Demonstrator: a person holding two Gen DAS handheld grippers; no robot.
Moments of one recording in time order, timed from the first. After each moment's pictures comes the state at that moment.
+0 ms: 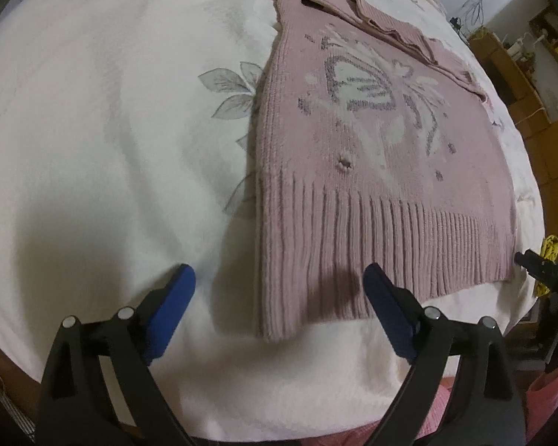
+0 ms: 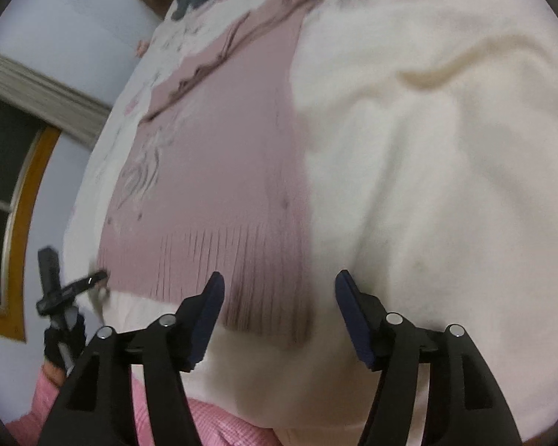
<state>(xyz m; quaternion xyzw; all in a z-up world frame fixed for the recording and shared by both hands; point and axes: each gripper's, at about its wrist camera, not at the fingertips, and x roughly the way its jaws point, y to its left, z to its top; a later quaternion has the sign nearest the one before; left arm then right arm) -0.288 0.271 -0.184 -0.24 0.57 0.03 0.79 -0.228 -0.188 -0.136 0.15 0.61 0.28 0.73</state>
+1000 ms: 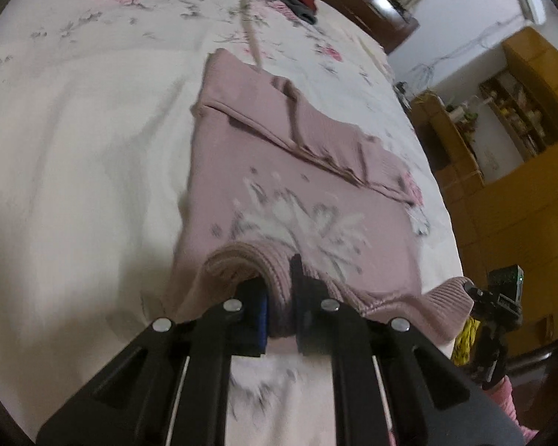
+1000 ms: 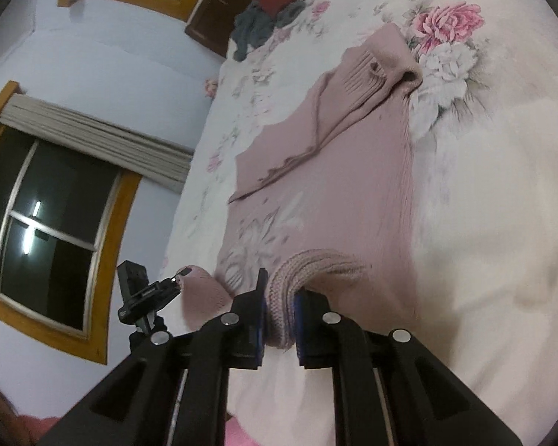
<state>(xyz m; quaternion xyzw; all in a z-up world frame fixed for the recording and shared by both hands) -0.158 0.329 -0.131 -0.37 0.44 -0.05 0.82 -0.101 -0.175 -0.074 0.29 0.54 0.38 0.69</state>
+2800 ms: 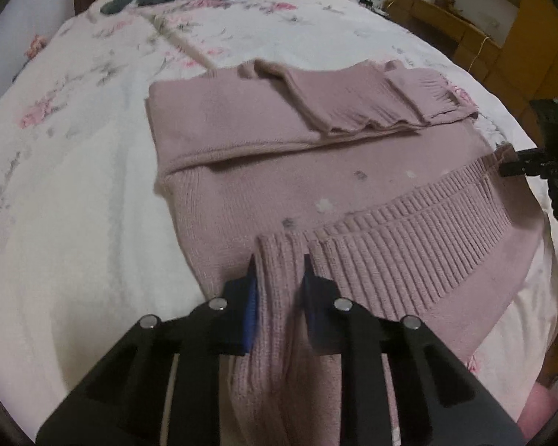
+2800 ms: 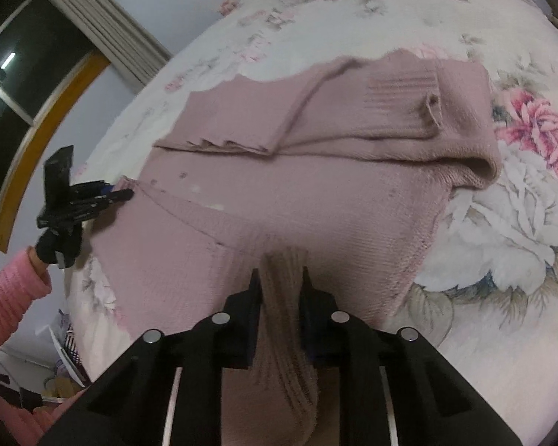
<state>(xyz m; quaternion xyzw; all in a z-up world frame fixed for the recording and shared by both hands) -0.068 0.295 -0.155 -0.05 0.48 -0.08 0.87 -0.013 -0.080 -0.116 0.00 0.54 0.43 0.73</state>
